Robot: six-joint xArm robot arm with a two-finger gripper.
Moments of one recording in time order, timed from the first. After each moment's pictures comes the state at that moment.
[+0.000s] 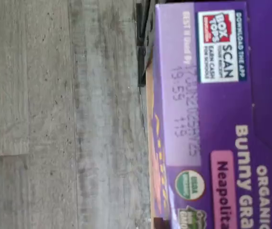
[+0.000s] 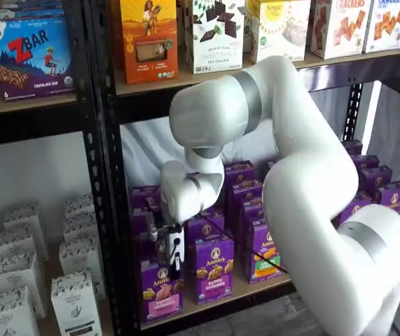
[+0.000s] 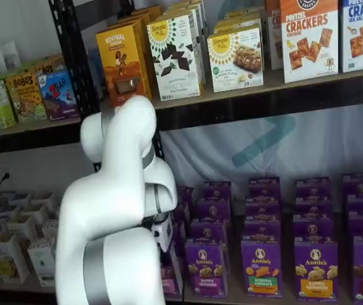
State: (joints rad) arm 0.37 1.02 -1.45 0.03 0.37 -1.23
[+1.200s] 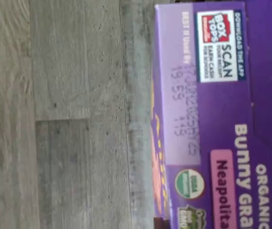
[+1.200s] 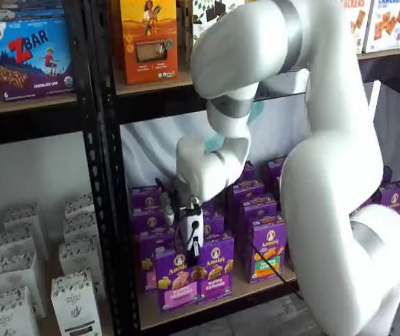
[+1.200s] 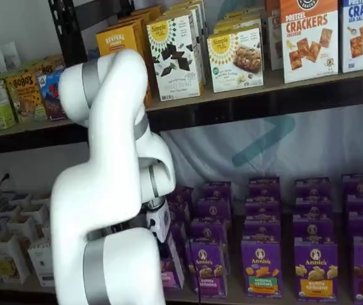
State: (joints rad) arm 0.34 0.57 -0.94 -0.09 0.30 -1.14
